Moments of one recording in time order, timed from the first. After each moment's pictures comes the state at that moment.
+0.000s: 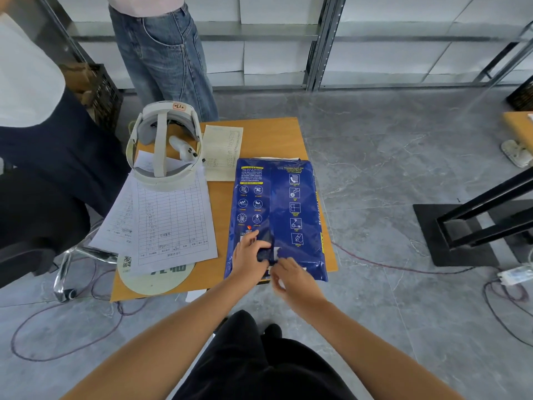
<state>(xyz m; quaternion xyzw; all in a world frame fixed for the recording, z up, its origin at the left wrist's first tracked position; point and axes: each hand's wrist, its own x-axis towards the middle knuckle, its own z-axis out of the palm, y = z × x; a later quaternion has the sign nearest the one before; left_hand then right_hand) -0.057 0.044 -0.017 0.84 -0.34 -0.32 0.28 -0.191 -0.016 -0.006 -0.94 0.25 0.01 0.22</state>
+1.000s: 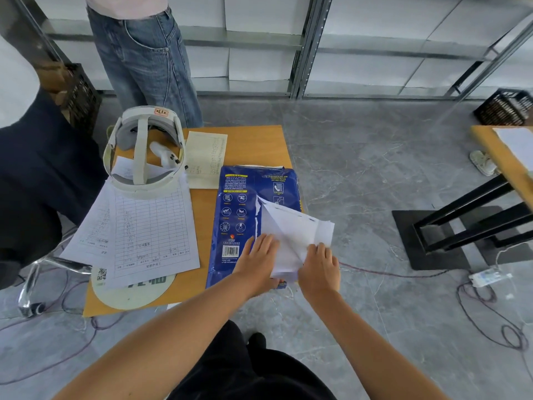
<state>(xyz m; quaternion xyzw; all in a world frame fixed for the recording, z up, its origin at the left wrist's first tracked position) -0.078 0.006 -0.001 0.77 -0.61 -0.19 -0.01 -0.211 -0.076 0.009 -0.85 0.52 0.05 0.09</state>
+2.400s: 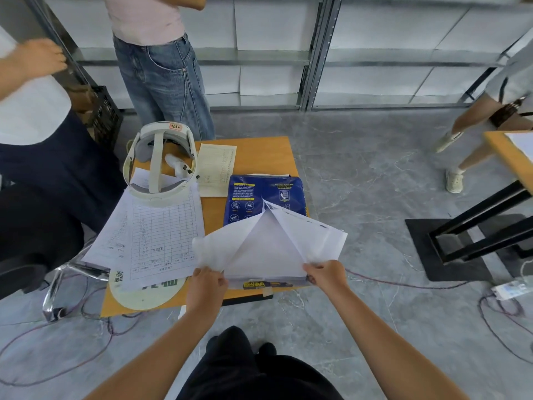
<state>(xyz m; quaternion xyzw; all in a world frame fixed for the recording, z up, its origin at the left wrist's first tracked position) -0.040 0.101 -0.005 0.92 -0.25 -0.23 0.20 -0.225 -0.099 0.004 -0.66 0.62 0.00 0.43</state>
